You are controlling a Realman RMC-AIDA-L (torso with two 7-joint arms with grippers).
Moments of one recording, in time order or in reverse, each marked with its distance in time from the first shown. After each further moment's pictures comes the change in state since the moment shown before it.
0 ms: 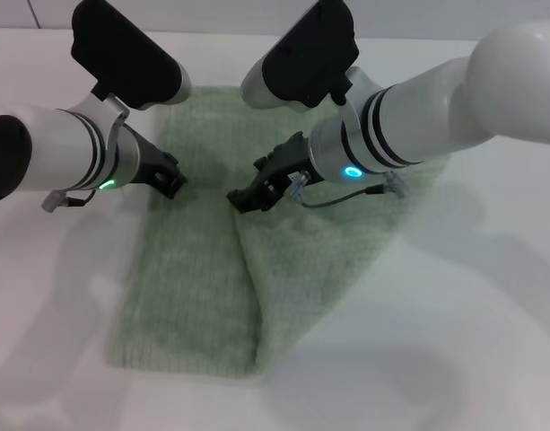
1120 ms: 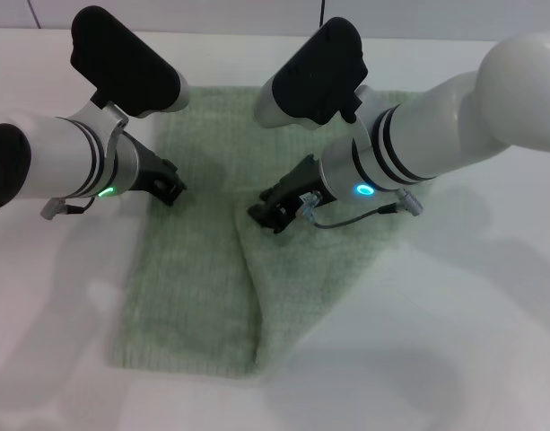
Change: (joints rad) left arm 0.015 -0.002 0.008 -0.001 -0.003 0.003 0.000; right arm -0.035 -0.004 -0.002 -0.033 -0.014 -0.074 0.024
